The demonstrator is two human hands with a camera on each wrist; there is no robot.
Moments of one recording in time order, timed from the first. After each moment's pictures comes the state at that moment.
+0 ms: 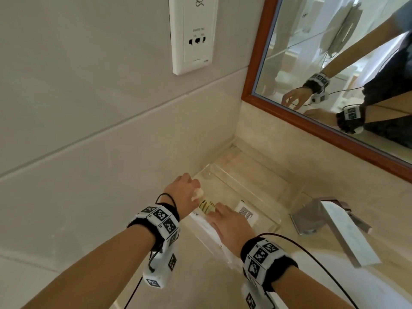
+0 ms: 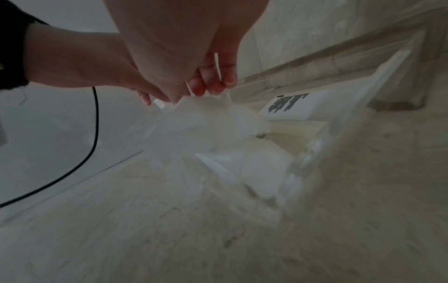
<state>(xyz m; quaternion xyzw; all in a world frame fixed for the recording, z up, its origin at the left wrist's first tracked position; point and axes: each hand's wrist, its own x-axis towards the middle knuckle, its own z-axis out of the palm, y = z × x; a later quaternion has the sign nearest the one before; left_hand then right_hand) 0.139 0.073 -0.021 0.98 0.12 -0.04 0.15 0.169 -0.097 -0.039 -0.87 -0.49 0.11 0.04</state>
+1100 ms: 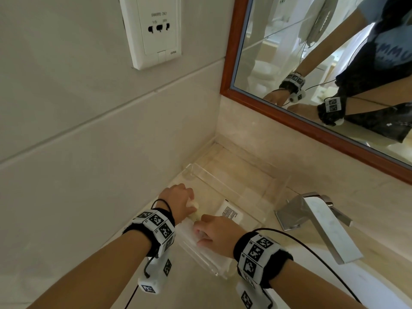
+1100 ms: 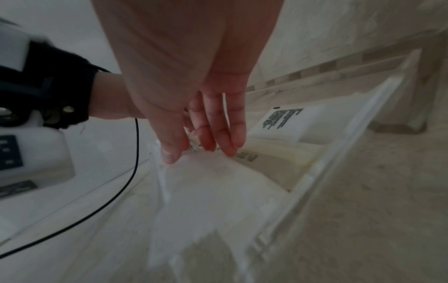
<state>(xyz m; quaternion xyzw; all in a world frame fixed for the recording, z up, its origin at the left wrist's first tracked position) 0.172 0.055 -0.048 0.98 0.10 -0.11 0.14 0.188 -0.109 -0.041 -0.83 -0.51 0.24 0.08</state>
